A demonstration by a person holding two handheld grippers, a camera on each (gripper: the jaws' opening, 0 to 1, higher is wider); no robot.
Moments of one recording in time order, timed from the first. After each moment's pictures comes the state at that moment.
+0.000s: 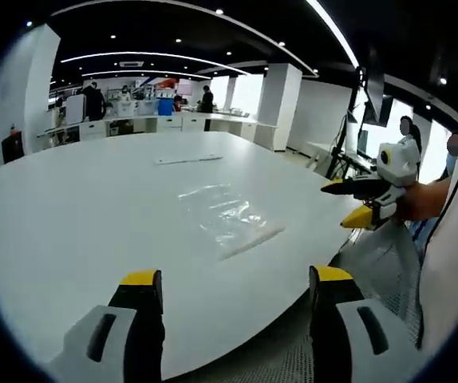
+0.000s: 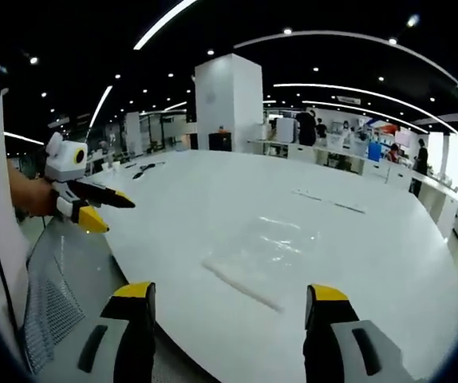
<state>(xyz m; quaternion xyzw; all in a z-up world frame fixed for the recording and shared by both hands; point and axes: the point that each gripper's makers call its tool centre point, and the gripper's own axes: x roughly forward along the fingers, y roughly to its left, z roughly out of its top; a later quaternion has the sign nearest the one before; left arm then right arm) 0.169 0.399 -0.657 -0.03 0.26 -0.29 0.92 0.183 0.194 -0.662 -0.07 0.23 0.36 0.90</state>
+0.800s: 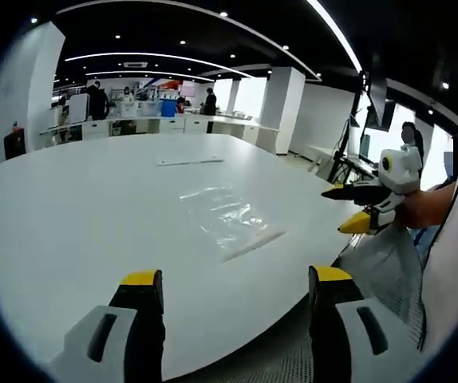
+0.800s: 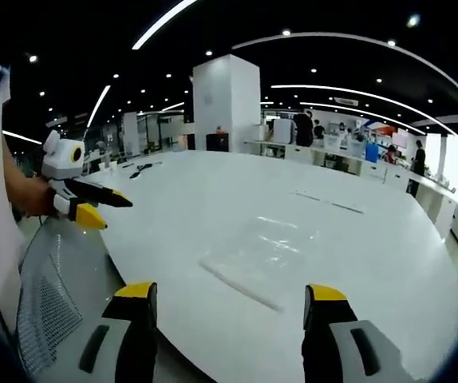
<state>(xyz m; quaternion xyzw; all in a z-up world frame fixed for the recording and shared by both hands) 0.167 0.392 -0.653 -0.04 0.25 -0.29 0.92 0.186 0.195 -0.667 -0.08 0.23 0.35 0.90</state>
